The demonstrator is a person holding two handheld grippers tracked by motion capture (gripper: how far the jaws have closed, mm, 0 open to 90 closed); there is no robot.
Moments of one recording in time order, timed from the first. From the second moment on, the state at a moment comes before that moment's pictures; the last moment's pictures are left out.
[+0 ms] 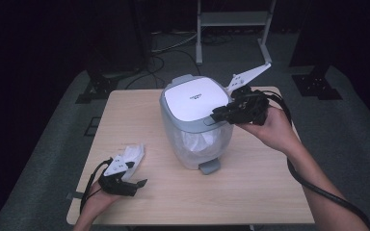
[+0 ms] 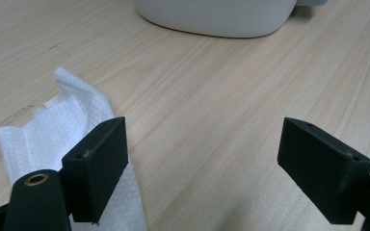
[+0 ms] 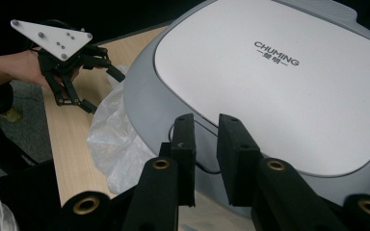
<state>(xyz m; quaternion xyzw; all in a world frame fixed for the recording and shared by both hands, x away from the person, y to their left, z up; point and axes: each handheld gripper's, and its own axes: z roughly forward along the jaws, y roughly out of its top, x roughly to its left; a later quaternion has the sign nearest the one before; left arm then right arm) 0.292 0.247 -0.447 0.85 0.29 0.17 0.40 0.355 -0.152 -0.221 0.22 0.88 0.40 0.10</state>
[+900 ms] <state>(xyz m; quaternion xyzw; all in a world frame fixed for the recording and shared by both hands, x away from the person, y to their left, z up) 0.293 0.248 -0.448 0.85 0.29 0.17 0.40 0.359 -0.141 -0.230 0.21 0.89 0.40 0.11</state>
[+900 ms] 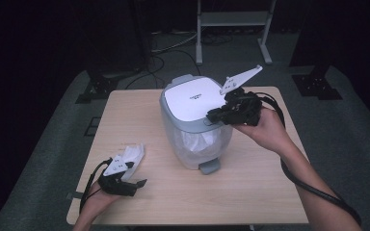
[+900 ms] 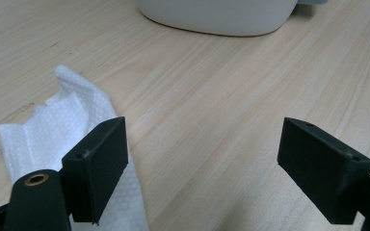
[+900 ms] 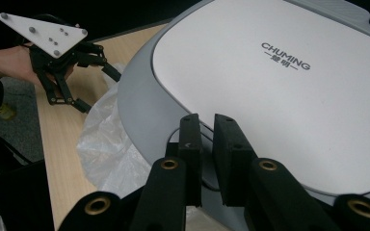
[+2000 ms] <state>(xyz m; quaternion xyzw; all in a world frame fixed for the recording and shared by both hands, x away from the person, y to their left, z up) 0.294 0.247 -0.450 0.85 0.30 0.16 0.40 0.355 -0.155 -0.234 0.22 0.87 0.43 0.09</state>
